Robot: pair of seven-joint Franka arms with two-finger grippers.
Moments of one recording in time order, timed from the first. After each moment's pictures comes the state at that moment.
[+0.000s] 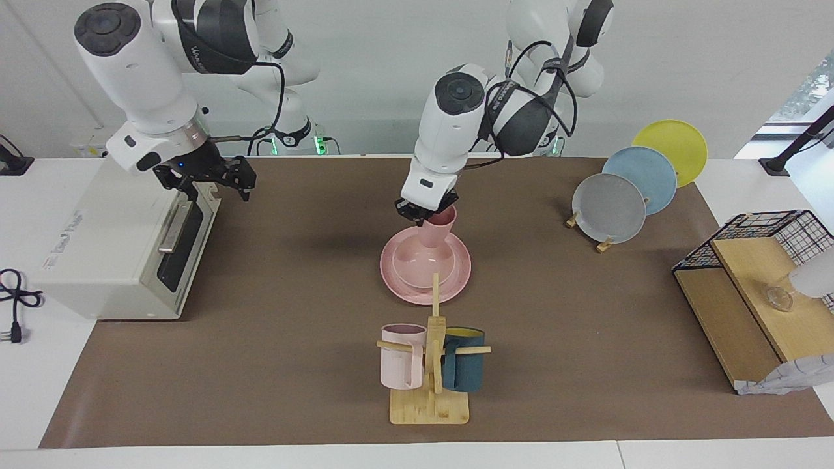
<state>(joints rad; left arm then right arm) -0.70 0.49 -0.03 -1.31 -0.15 1.79 -0.99 0.16 0.05 -0.18 -1.64 -0.01 1.56 0.00</state>
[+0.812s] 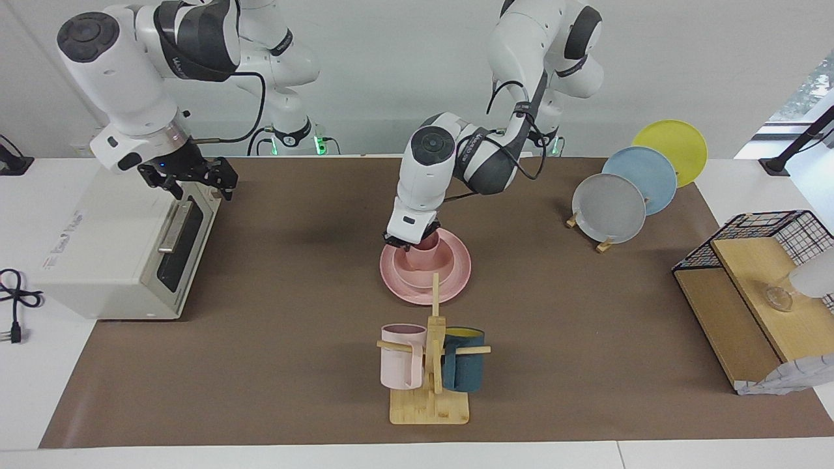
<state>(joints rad) -0.70 0.52 -0.03 -1.42 -0.15 1.95 -1.00 0.15 0.02 -0.18 -1.67 -0.03 1.58 -0.01</state>
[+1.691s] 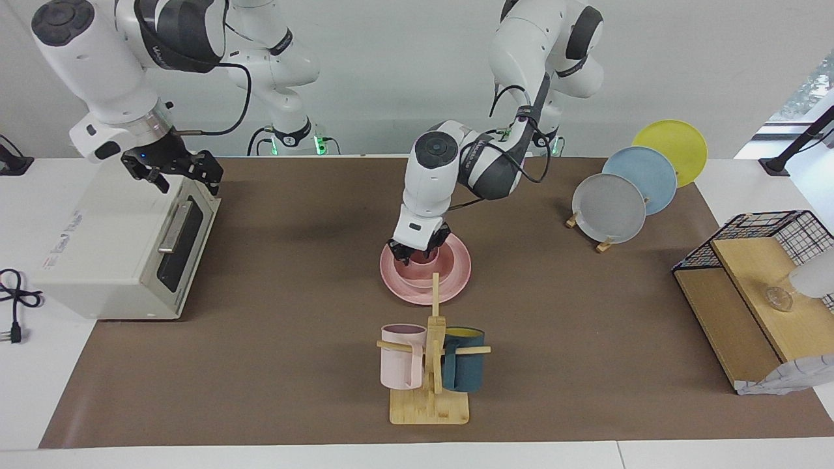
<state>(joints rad) -0.70 0.52 -0.01 -1.45 -0.08 2.00 -1.00 0.11 -0.02 -0.19 -1.67 -0.03 1.58 -0.01</state>
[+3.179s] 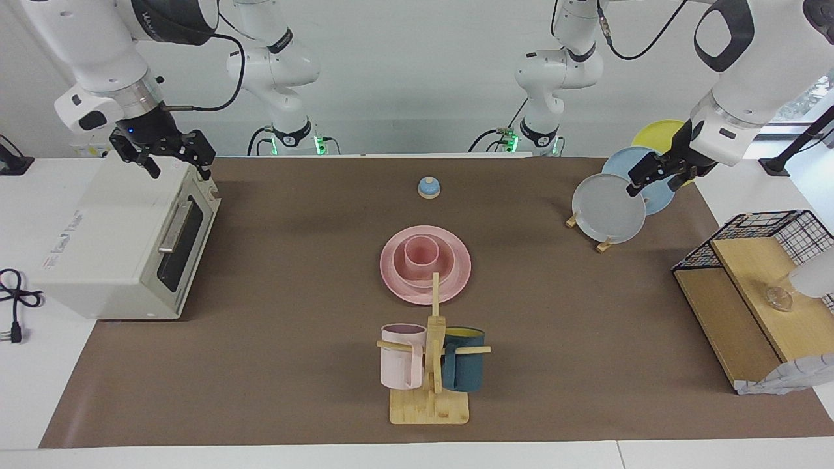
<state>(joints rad) -0.03 0.04 0.00 -1.57 -0.09 1.51 -0.14 0.11 -0.06 -0.19 -1.66 -0.03 1.58 -0.01</state>
